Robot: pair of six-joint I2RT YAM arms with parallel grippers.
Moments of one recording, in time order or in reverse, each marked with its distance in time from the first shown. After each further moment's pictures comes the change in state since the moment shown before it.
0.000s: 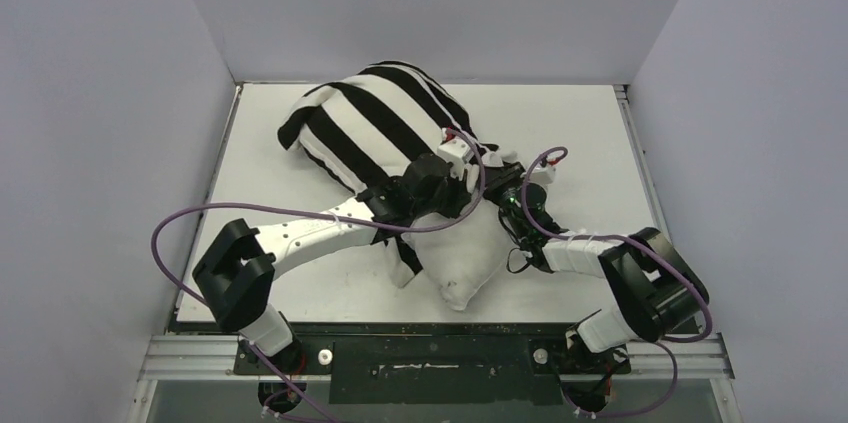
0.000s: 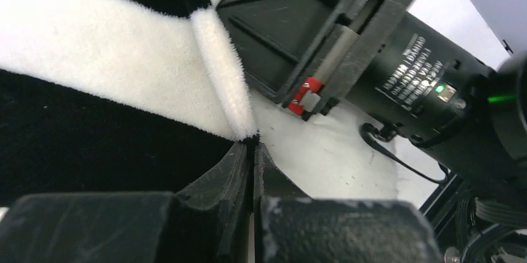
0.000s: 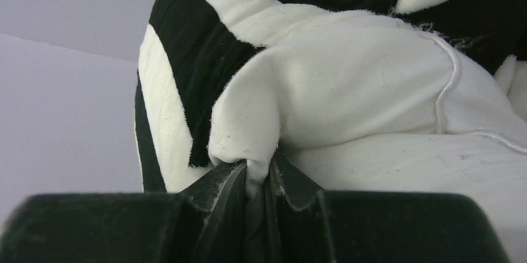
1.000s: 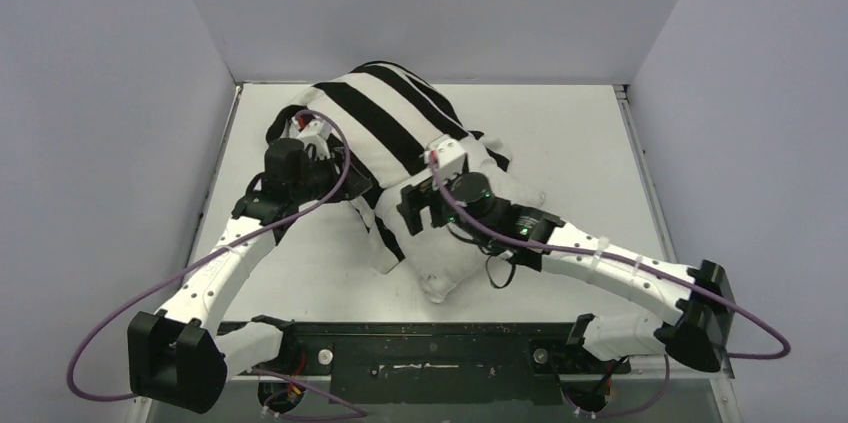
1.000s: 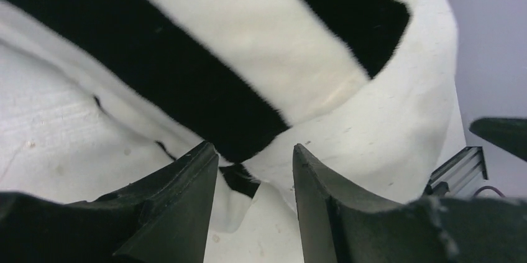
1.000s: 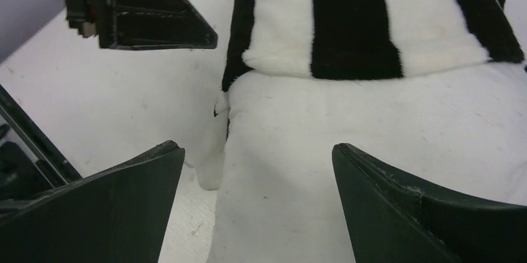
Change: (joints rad) left arm 0.628 -0.470 -0.268 -0.229 0.375 -0.075; right arm 0.452 -0.241 0.539 -0.986 0.006 -0.831
